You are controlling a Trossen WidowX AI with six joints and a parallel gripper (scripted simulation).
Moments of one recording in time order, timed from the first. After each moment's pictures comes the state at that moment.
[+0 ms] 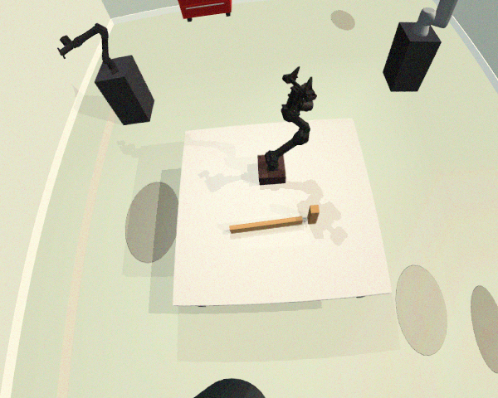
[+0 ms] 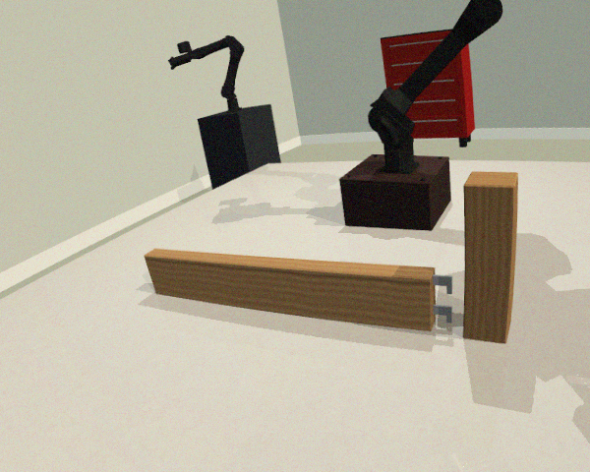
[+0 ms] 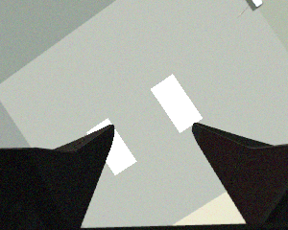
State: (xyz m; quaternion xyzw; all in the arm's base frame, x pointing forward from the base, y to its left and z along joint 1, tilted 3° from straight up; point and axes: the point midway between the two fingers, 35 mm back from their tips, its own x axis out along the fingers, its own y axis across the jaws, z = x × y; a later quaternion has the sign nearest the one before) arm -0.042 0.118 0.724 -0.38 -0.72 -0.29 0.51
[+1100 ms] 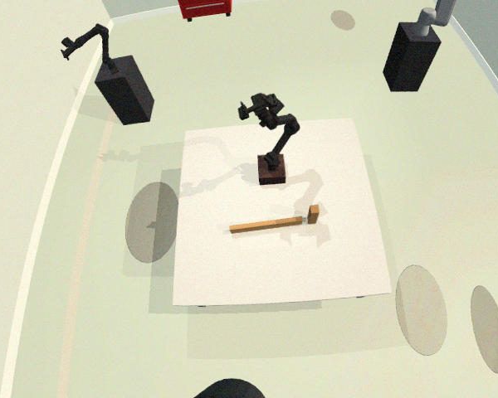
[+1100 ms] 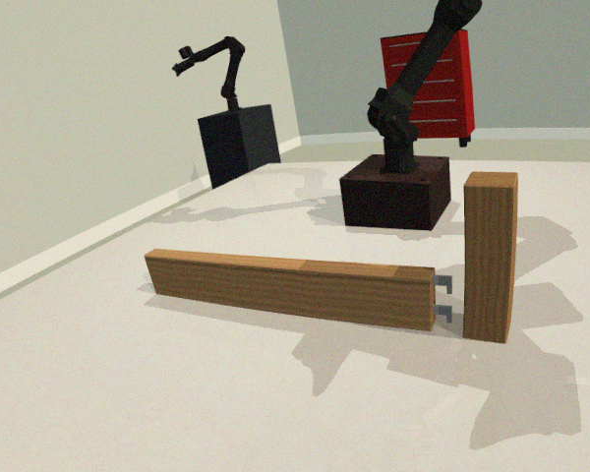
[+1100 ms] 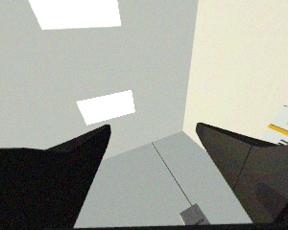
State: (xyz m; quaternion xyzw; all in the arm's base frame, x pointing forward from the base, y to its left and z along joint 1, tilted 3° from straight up) arm 0.056 -0.101 0.686 0.18 -0.65 -0.09 0.73
